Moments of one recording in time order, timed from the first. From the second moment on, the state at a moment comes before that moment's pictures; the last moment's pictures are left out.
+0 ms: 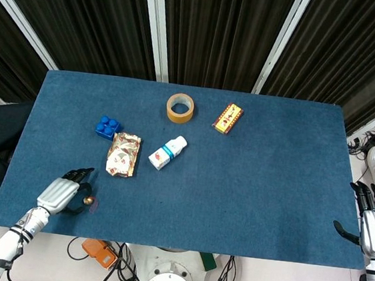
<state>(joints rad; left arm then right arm) -0.34 -1.33 0.08 -1.46 1.52 1.07 -0.07 0.06 -1.10 0.09 -1.63 -1.44 1.47 -0.03</state>
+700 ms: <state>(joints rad) -0.34 -1.30 0.07 -1.50 1.50 1.08 -0.05 0.06 -1.10 0.09 -1.63 -1.43 1.47 -0.02</state>
